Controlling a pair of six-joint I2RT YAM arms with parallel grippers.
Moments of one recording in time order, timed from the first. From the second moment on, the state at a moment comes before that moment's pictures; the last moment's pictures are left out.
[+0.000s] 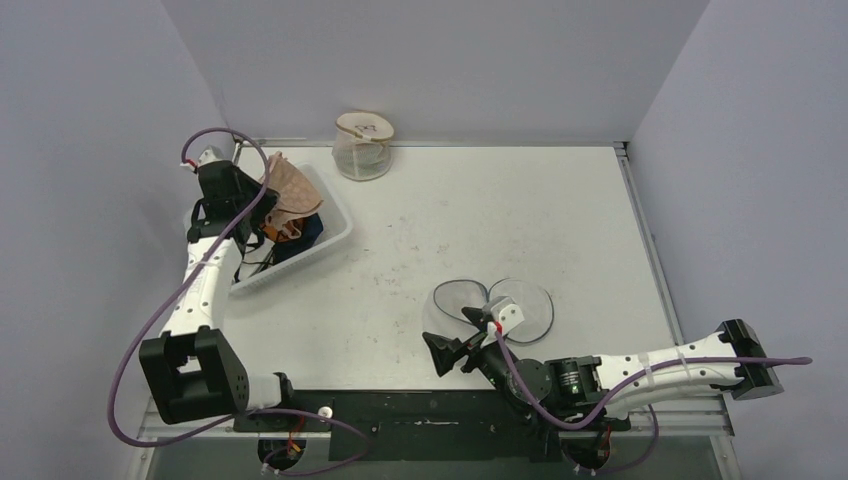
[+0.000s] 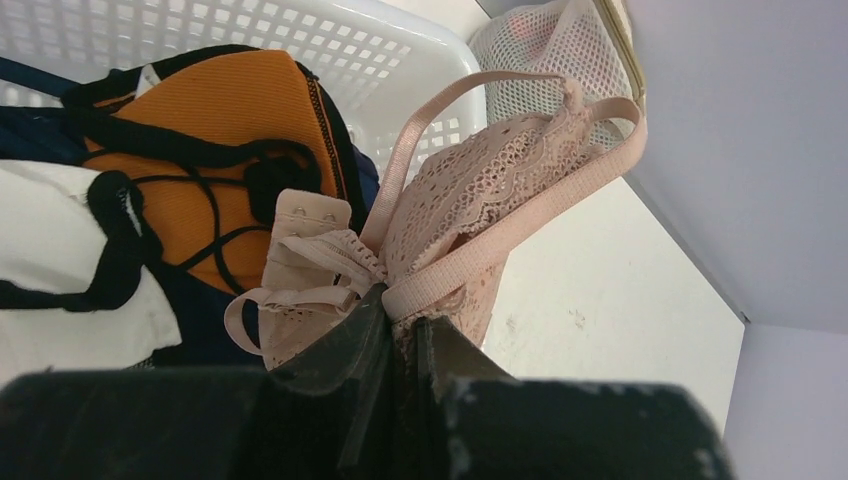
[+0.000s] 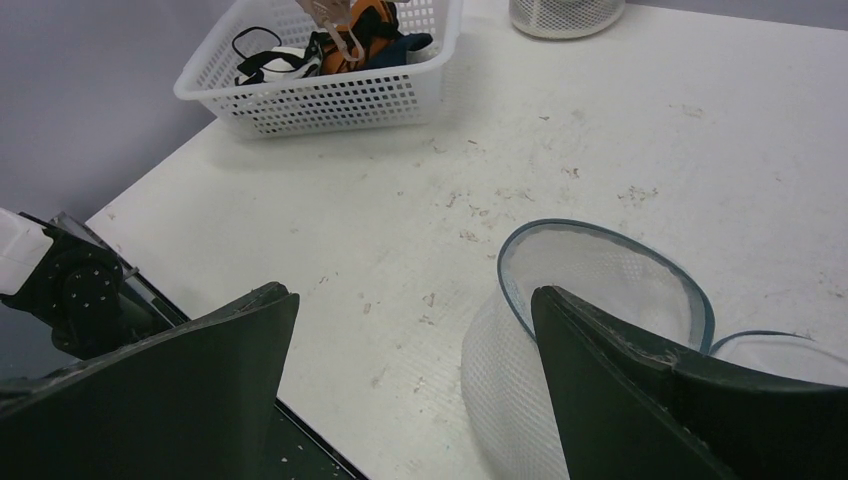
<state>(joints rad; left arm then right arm) 0.15 1.35 1.08 -0.25 0.06 -0.72 1.67 0.82 0.51 0.20 1.00 0.30</state>
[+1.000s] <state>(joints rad) 0.16 1.63 1.04 -0.14 0.06 -0.74 1.67 0.66 0.46 0.11 1.04 0.35</state>
